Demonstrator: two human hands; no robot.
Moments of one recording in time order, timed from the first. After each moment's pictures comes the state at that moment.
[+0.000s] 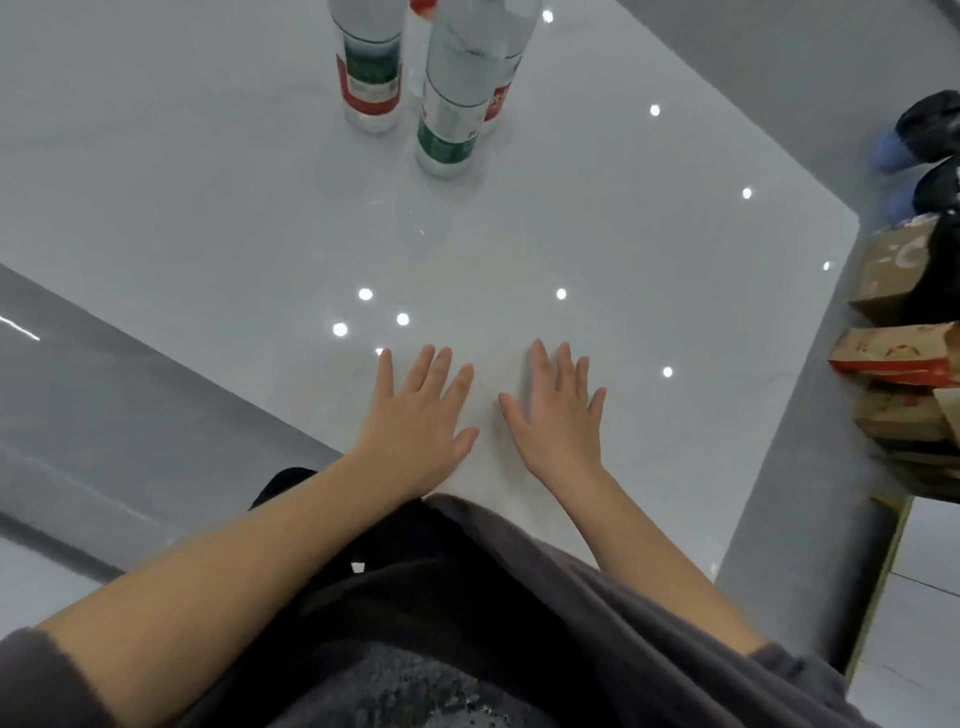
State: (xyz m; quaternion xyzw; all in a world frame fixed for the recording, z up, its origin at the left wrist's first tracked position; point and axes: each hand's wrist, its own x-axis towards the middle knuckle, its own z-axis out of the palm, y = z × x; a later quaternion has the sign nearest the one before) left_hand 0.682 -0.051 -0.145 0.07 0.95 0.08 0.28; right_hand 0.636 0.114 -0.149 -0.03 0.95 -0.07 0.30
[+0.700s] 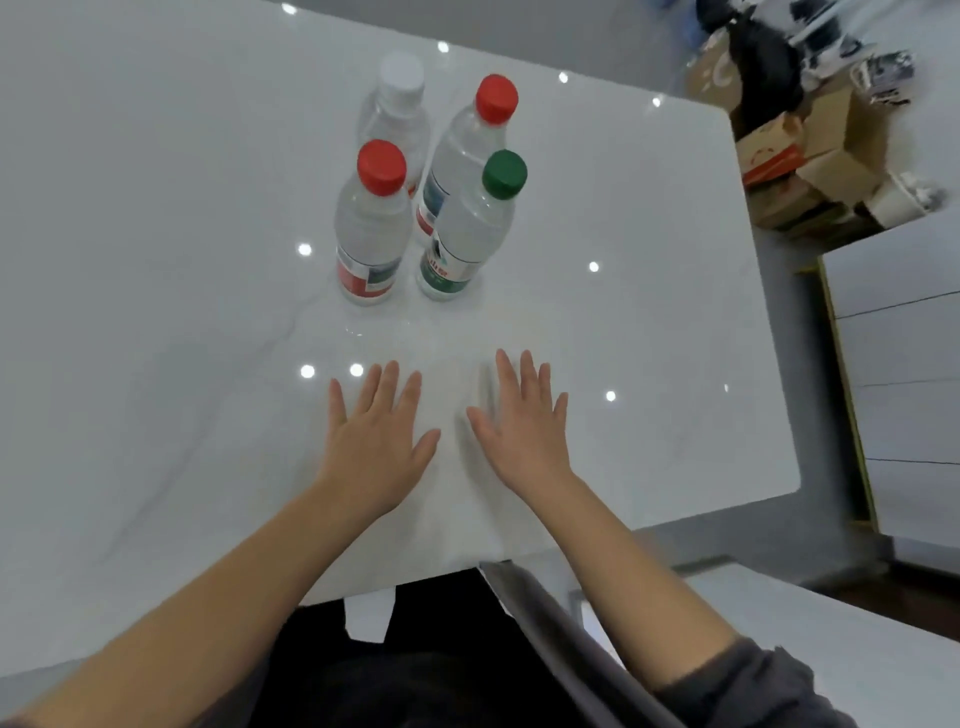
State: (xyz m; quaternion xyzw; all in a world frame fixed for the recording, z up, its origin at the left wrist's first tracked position) left_hand 0.540 -0.273 -0.151 0.24 0.92 0.11 0.28; right_hand 0.584 -0.105 -0.132 0.23 0.93 -0.14 0.25
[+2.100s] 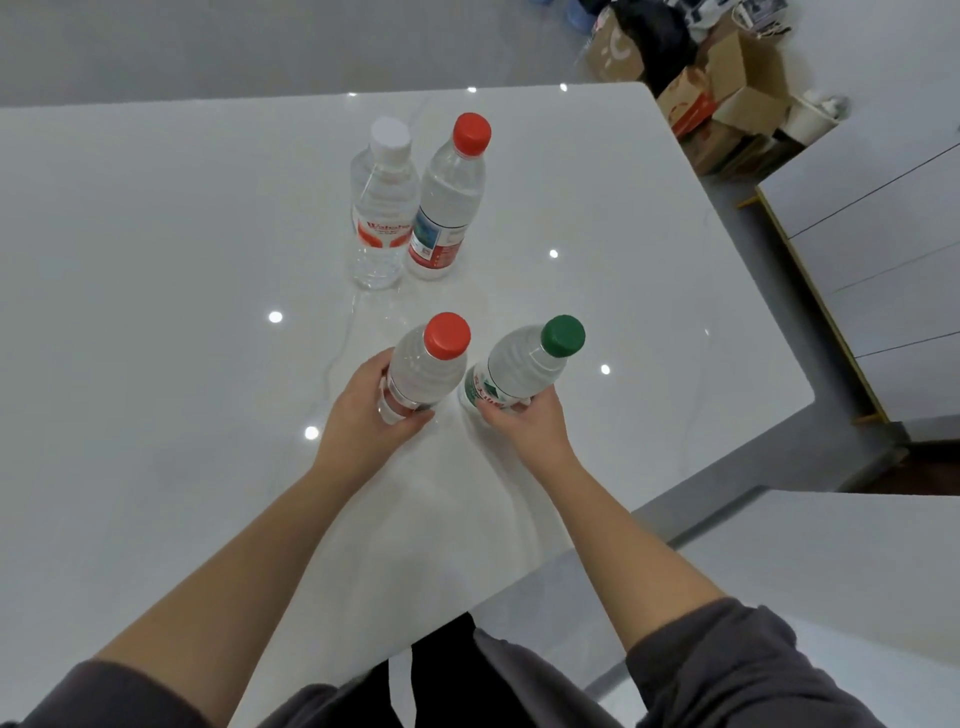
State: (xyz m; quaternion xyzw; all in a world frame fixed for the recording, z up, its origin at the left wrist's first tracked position) left_hand 0.455 -0.326 -0.181 0.19 0.79 0.52 0.26; right_hand 0.568 -0.151 -0.169 0.40 0.75 -0.52 -0.07
